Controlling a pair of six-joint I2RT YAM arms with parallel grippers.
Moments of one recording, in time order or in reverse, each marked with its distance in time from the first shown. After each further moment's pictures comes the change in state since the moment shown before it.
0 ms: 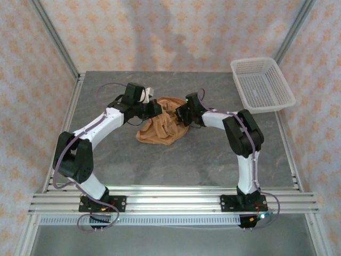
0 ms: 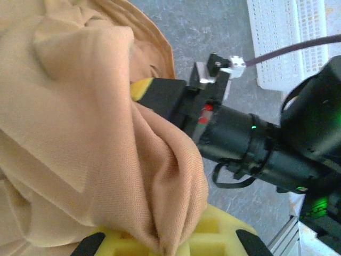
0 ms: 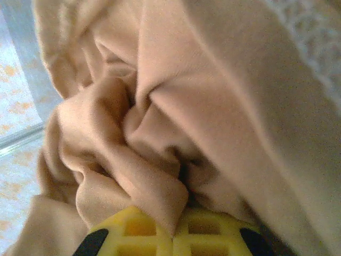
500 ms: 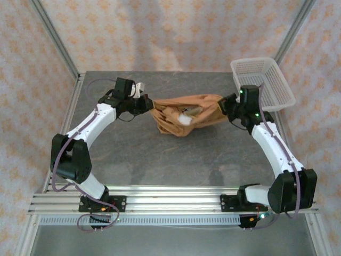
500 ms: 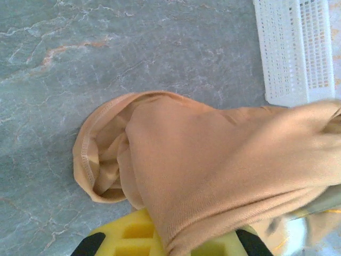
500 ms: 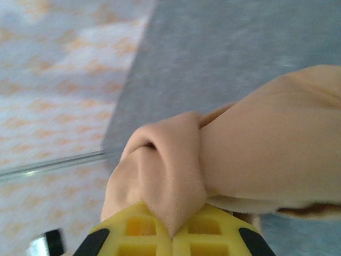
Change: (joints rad) left arm 0.094 -0.013 0.068 -0.119 0.011 0.060; right arm -0.362 -0.771 -0.230 -0.461 0.002 -0.330
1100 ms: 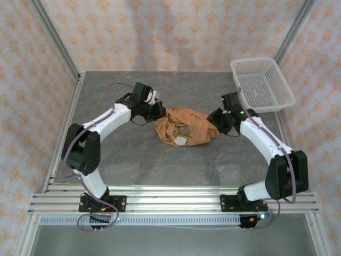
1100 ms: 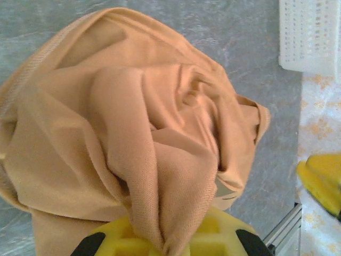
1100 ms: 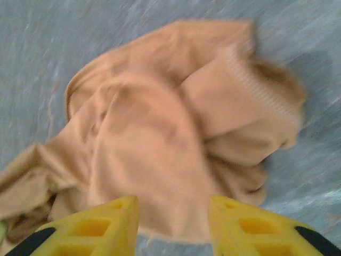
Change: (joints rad) left arm -0.141 0.137 0.034 0.029 0.003 -0.081; right arm 0.193 0.128 0.016 -0.211 0.132 -0.171
